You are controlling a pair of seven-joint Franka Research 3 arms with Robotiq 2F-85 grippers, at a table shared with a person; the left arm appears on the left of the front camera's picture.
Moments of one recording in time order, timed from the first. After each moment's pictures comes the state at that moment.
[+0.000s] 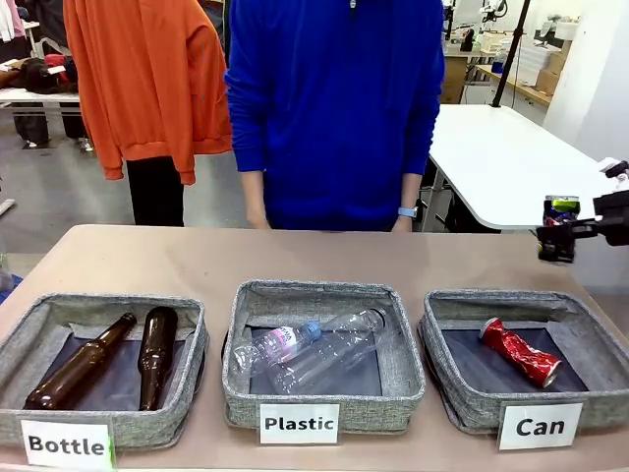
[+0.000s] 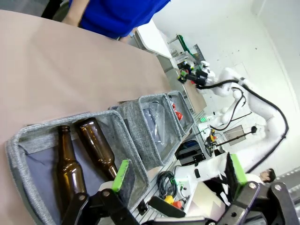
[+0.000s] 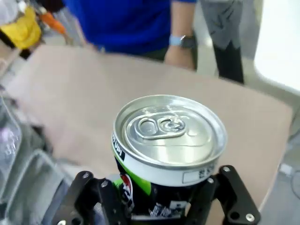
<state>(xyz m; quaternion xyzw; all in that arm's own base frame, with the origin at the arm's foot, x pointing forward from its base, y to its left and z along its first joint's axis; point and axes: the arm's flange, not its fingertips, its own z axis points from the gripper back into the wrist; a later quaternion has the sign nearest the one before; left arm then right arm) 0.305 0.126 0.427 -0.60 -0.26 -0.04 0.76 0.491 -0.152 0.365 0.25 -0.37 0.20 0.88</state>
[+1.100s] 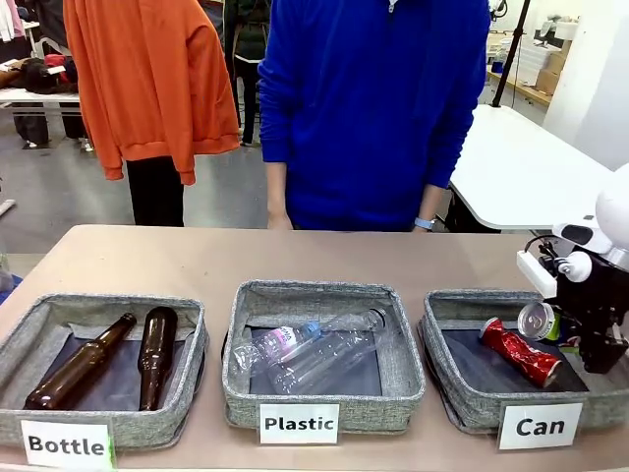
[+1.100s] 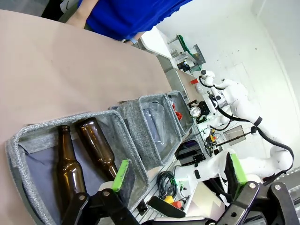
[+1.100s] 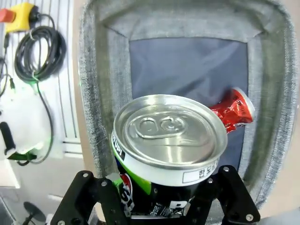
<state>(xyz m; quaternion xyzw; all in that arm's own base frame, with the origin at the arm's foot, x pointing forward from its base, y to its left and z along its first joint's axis) 0.305 0.126 0.427 -0.60 -0.26 -0.04 0.76 0.353 -0.003 0.381 0.07 -0.02 0.70 0.71</state>
